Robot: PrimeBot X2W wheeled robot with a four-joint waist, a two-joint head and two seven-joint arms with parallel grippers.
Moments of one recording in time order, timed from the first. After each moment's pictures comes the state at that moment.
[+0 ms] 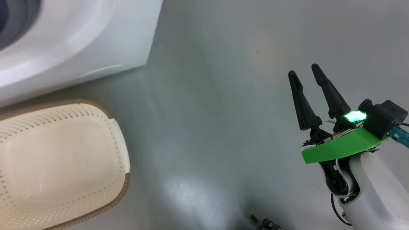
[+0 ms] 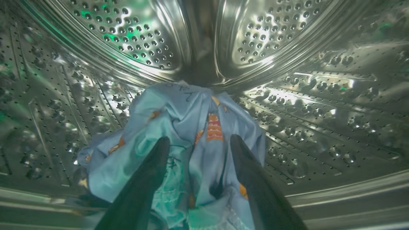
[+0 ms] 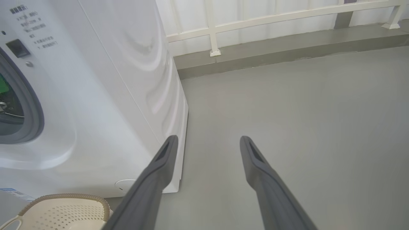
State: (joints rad) left arm -1.51 0.48 -0.18 1.28 -0.43 -0.04 0.02; right arm -0.41 -0.21 0.28 0.13 0.57 0.13 -0.25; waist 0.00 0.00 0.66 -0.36
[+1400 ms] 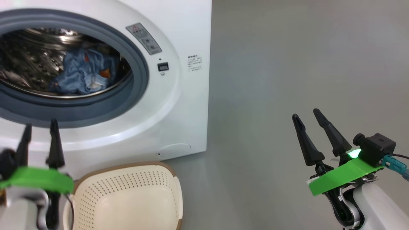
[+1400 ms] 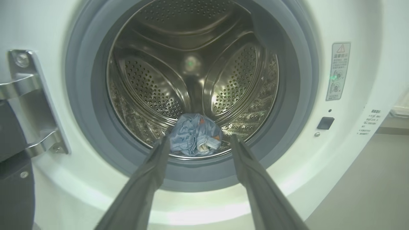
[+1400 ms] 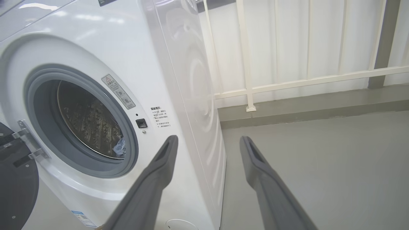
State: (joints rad) left arm -0.44 0.32 -0.08 0.58 -0.52 -0.06 -0.26; right arm -0.27 -0.28 0.32 0.21 0.60 0.13 -0.25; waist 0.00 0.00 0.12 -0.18
